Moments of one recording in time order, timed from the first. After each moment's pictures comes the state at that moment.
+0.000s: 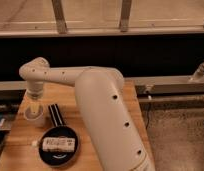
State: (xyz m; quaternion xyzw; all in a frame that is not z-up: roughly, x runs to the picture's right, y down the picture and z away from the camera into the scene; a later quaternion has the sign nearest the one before) arm -0.372 0.081 0.816 -0.35 -0.19 -0.03 0.92
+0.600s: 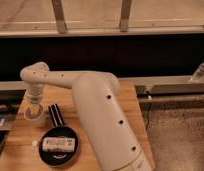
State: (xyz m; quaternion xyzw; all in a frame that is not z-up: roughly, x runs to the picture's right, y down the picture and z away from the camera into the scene) arm -0.377 0.116 0.813 -0.39 -0.21 -0.06 0.89
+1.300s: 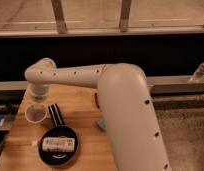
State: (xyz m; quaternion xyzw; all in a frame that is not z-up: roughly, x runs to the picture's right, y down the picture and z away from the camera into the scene) arm -0.337 0.072 0.743 -0.31 -0.22 -0.01 0.93
